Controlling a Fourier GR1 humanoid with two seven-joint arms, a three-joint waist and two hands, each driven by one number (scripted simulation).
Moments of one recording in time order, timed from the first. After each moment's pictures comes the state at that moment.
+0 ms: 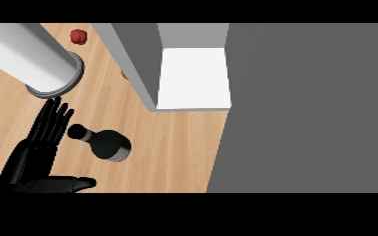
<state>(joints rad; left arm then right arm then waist) 0.14 0.12 0.19 -1.71 0.18 -0.26 -0.08 -0.08 -0.25 0.60 -2.51 0.11 -0.45 0.64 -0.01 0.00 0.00</state>
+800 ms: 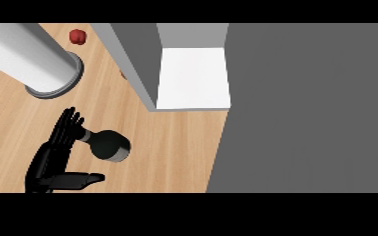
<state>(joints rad) 0.06 0.15 0.23 -1.29 0.08 -0.30 -0.37 -0.09 -0.31 0.64 -2.51 0.12 -0.51 0.62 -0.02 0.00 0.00</state>
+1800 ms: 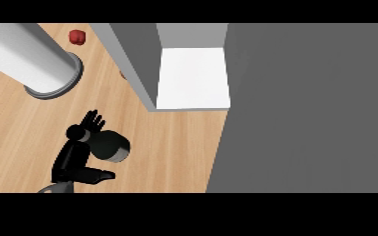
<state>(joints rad) -0.12 0.17 0.23 -0.83 0.07 -0.42 -0.56 -0.15 -0.35 0.66 -2.51 0.12 -0.57 0.68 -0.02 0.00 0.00</state>
